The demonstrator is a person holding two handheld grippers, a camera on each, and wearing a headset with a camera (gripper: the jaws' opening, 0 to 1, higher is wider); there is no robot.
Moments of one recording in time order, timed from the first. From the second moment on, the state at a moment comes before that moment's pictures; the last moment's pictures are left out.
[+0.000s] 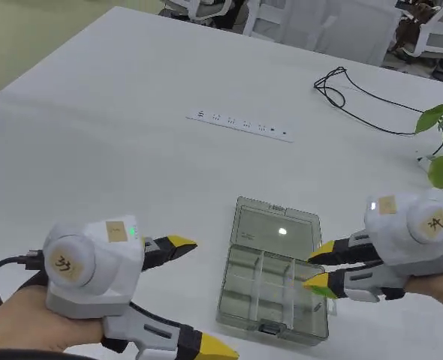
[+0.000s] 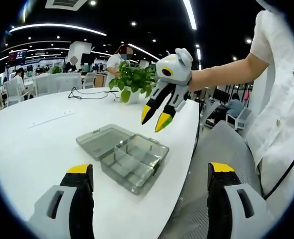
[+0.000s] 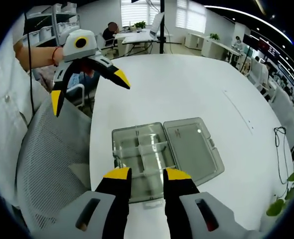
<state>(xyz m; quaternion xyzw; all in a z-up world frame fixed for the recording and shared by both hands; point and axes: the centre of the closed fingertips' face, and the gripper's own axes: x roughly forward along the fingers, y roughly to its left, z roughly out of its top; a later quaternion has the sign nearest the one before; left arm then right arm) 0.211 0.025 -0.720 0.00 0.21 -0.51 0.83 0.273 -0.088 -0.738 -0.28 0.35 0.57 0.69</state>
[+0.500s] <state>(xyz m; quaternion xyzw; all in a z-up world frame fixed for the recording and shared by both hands) 0.213 0.027 -0.723 0.01 0.22 -0.51 0.83 0.265 -0.155 -0.742 -0.29 0.38 0.54 0.69</state>
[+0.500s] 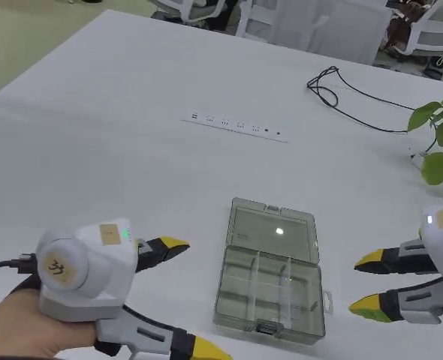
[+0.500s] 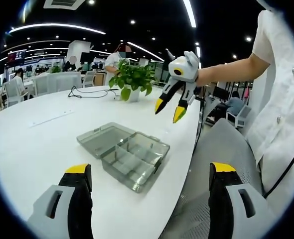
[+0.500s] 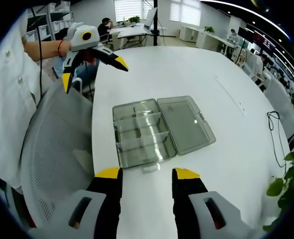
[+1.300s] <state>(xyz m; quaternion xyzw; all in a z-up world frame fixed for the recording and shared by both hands) 0.217 0.029 -0.731 0.01 0.23 -0.51 0.83 0.259 -0.253 -0.799 -0.35 0.46 0.50 0.64</state>
